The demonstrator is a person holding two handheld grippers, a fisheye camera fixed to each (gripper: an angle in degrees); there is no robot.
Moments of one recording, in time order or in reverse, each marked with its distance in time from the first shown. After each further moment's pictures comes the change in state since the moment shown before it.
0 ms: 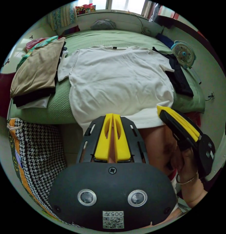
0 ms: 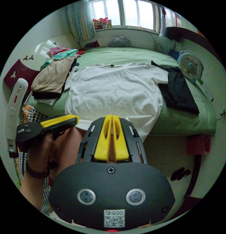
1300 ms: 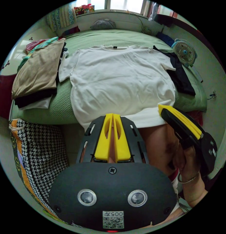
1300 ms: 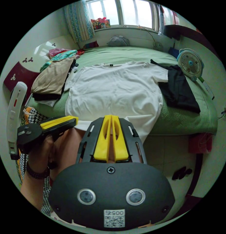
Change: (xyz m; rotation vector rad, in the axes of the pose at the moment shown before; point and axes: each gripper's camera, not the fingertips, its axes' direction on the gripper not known) left arm -0.042 0.002 -0.029 -0.009 -0.033 0.010; right arm 0.009 -0.023 0.016 -0.007 -0.017 0.017
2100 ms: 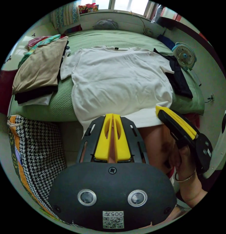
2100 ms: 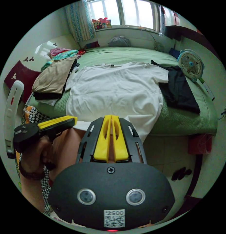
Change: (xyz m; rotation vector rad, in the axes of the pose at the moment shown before) left arm -0.076 -0.001 -0.040 -0.002 0.037 -0.031; right arm -0.021 -0.024 0.022 0.007 0.000 -0.013
